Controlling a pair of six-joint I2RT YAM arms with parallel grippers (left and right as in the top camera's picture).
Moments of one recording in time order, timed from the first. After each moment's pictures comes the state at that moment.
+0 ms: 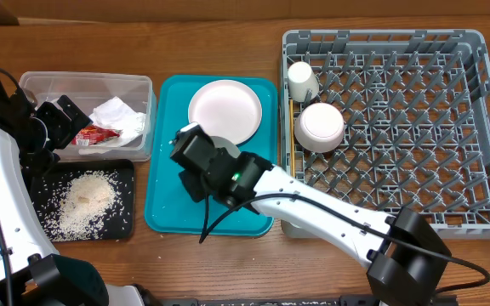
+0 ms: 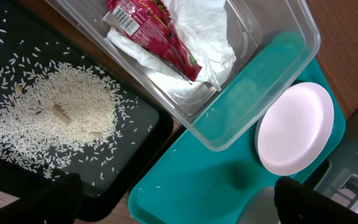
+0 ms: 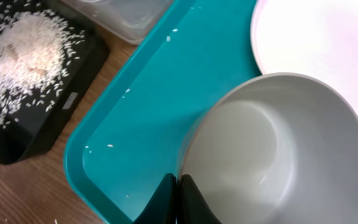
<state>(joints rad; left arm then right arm) 0.49 1.61 1.63 -1.31 0.27 -0.34 0.99 1.87 1.51 -0.64 0.08 0.41</state>
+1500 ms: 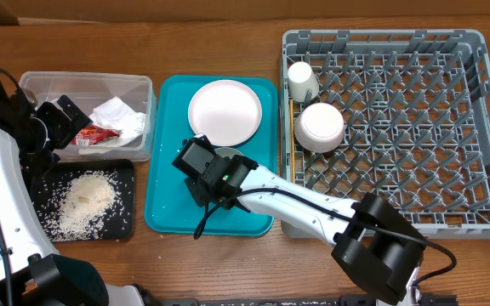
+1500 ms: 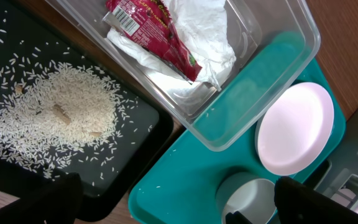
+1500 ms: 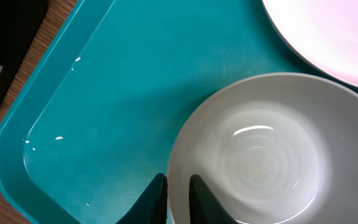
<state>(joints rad) 0.49 1.61 1.63 -1.31 0.27 -0.34 0.99 1.98 1.46 -0.60 0.09 0.44</state>
